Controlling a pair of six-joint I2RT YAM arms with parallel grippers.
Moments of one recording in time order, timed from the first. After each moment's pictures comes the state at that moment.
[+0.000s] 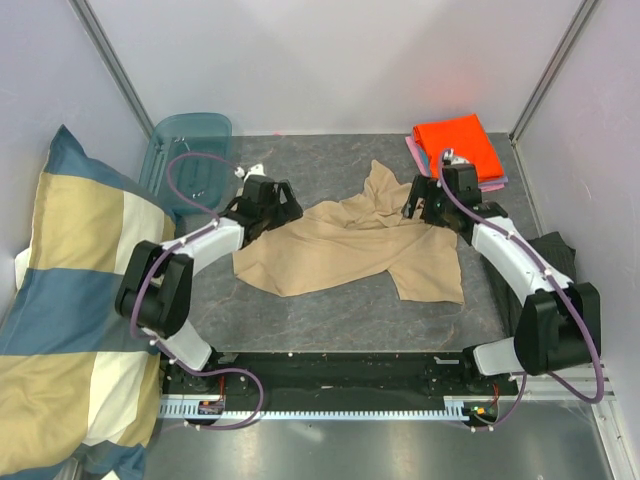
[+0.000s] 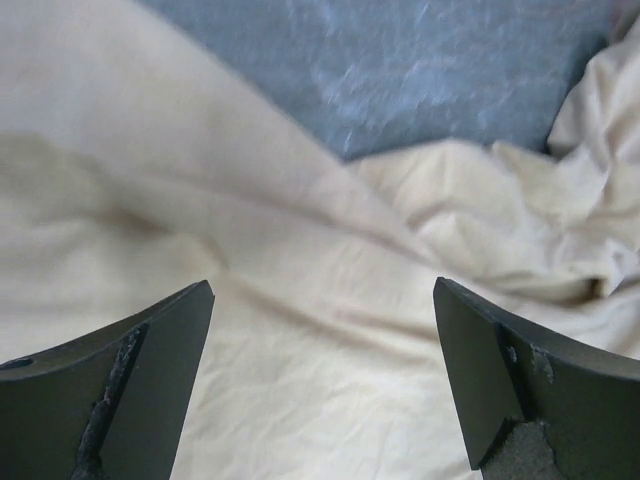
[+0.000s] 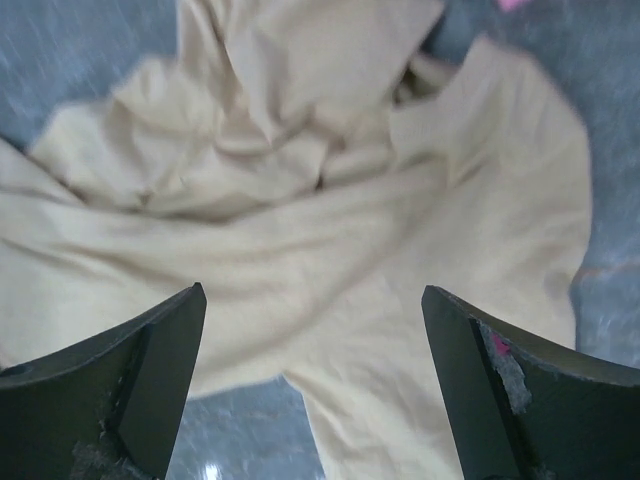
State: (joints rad) left arm -0.39 1.66 1.01 -0.03 -0.10 -0.65; right arm 0.20 1.41 1.05 -0.37 -0.01 0.42
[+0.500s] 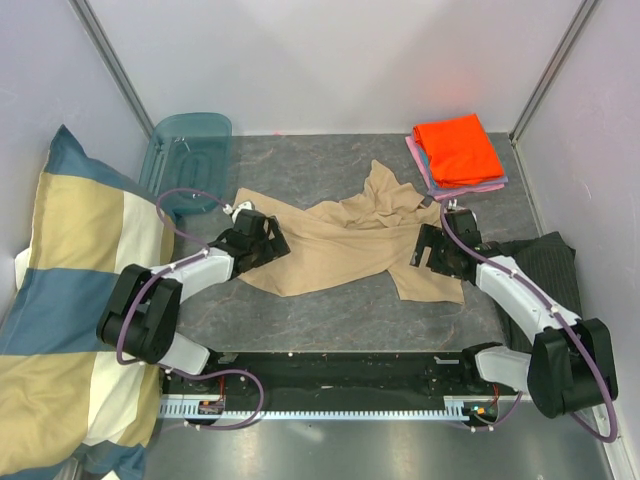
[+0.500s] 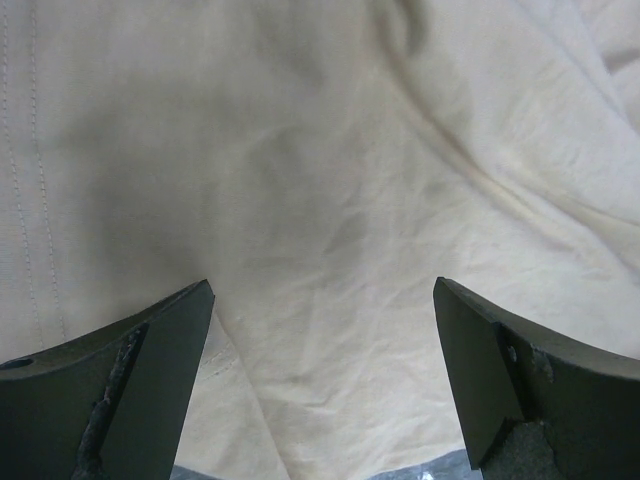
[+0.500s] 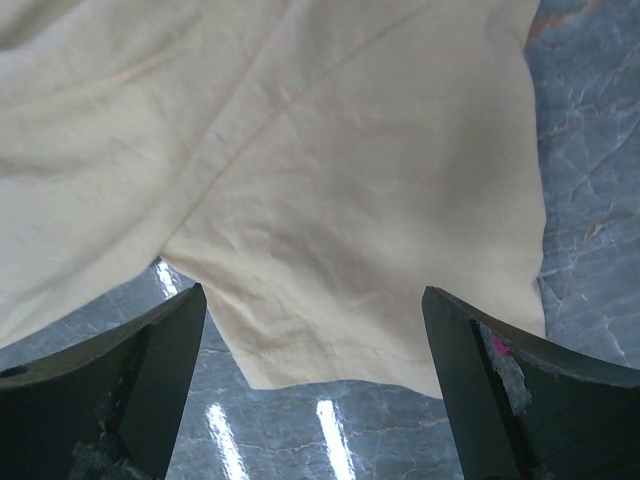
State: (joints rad) left arm -0.39 1.46 0.68 -0.07 -0.13 -0.71; right arm 0.23 1.21 0.72 -0.48 0.07 0.50
